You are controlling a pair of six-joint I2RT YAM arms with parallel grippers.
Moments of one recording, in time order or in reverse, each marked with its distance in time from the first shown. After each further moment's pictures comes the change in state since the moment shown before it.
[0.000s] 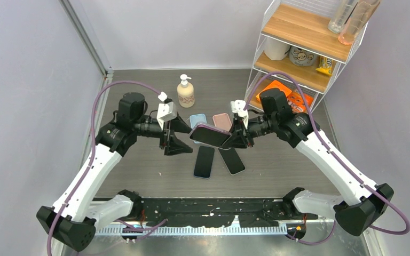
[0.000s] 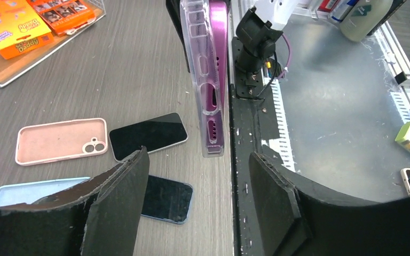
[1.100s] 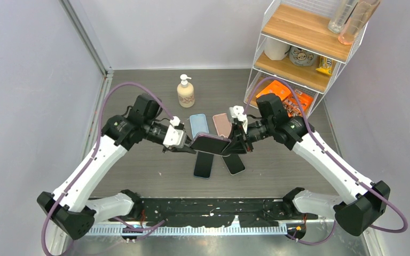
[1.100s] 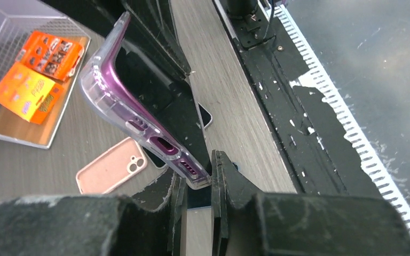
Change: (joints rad) left arm -0.159 0.076 0.101 -0.306 -0.054 0.664; right arm -0.010 0.004 -0.095 0.040 -0.099 0.018
